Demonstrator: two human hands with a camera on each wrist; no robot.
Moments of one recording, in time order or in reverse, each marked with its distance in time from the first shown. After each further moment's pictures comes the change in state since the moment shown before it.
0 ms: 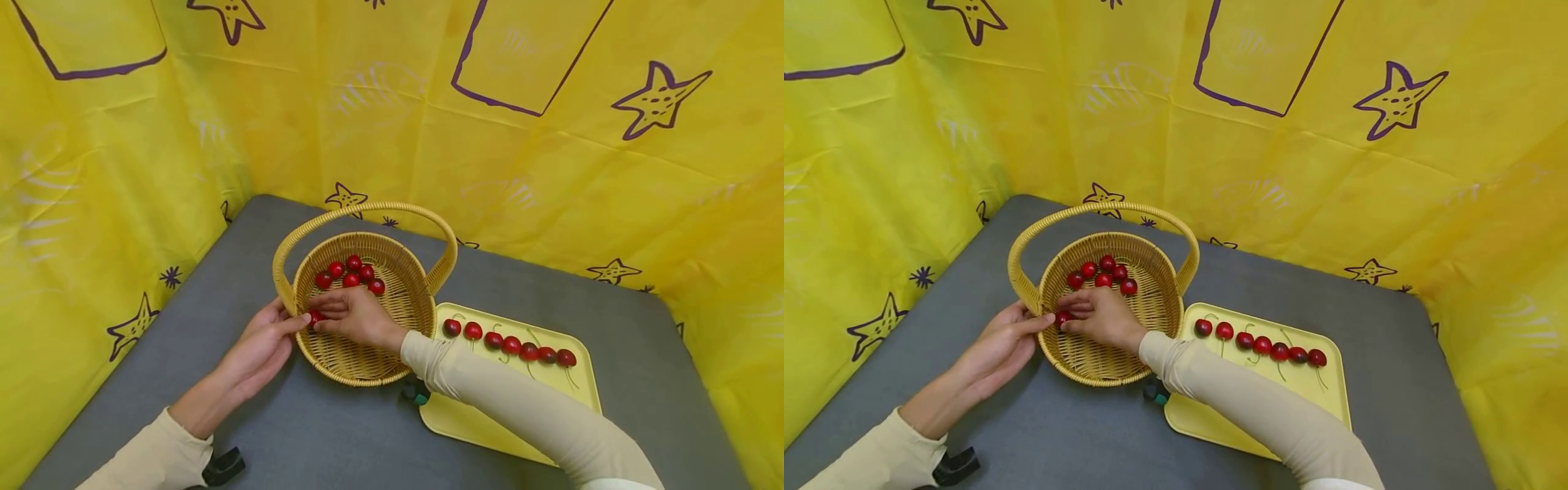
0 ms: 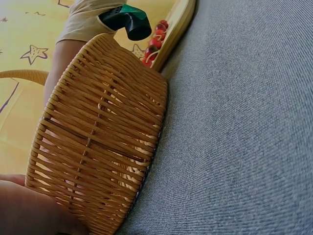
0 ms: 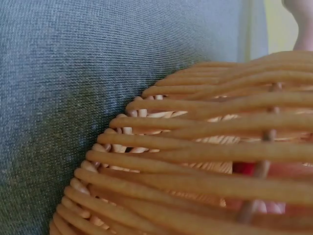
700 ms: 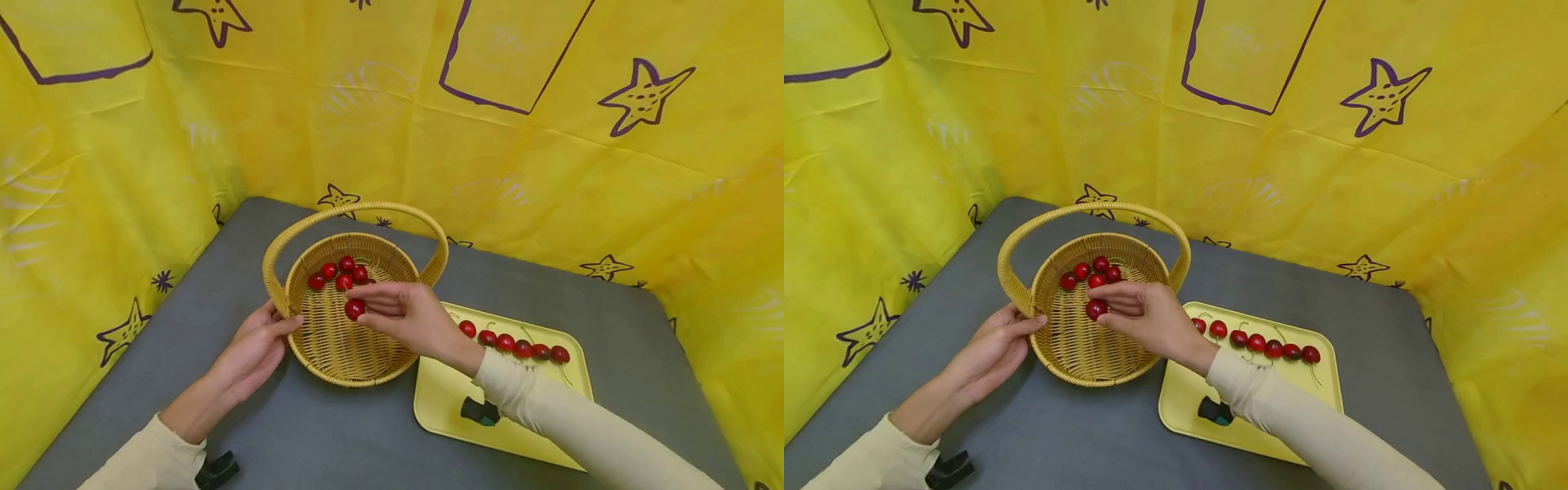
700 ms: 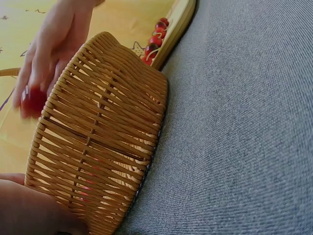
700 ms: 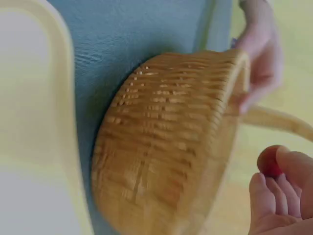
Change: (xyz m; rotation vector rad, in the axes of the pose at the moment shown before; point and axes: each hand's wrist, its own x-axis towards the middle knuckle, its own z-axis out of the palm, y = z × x) left_hand 0.001 -0.001 0.000 0.033 -0.001 0.010; right_hand -0.084 -0.031 -0.063 0.053 0.096 -0.171
